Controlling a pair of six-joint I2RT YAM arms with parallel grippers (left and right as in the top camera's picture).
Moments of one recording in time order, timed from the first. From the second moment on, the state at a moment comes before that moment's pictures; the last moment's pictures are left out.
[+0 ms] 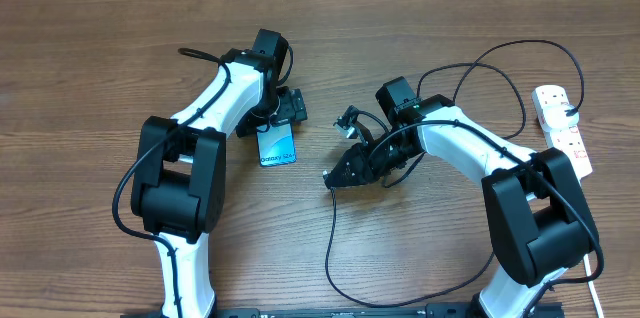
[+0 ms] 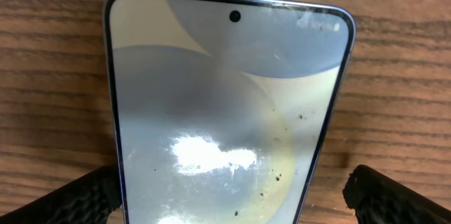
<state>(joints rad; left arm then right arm) -0.29 2.14 1.54 -0.88 0.04 -0.54 0.41 1.87 1.14 -0.79 -1.04 -0.10</state>
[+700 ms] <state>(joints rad) -0.29 2.15 1.53 -1.11 0.07 -0.43 0.41 1.87 1.14 -0.79 -1.04 -0.09</state>
